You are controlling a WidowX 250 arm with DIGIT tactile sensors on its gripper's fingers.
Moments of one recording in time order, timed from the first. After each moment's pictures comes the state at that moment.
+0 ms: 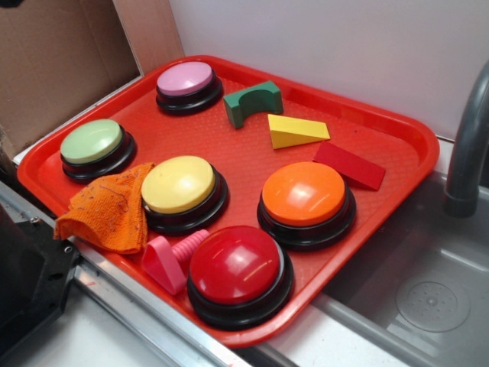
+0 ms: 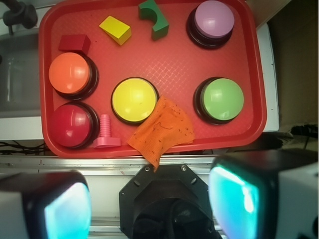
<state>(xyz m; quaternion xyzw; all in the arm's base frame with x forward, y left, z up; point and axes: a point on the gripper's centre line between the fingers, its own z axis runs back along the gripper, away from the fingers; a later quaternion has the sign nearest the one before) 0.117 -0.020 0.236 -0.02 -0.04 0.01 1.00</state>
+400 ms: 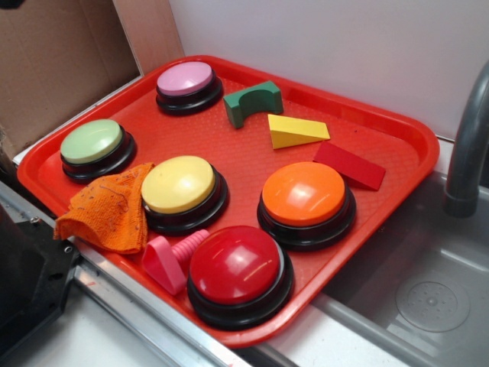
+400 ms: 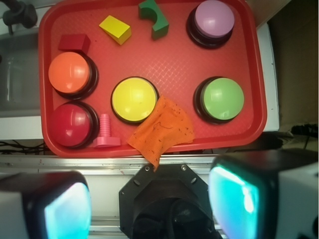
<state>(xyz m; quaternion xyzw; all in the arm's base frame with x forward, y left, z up) 0.115 -0.020 0.232 -0.02 -0.04 0.01 1.00</state>
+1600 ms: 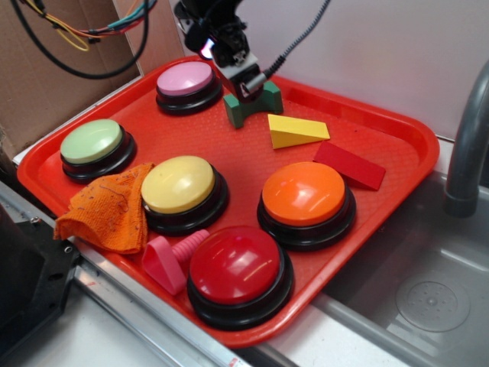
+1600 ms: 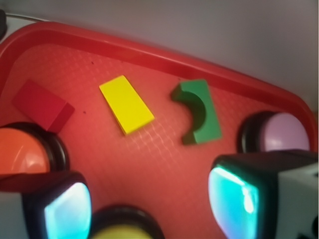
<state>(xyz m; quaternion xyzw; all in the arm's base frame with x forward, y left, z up) 0.277 -0.050 0.104 0.06 -0.13 -0.15 0.98</state>
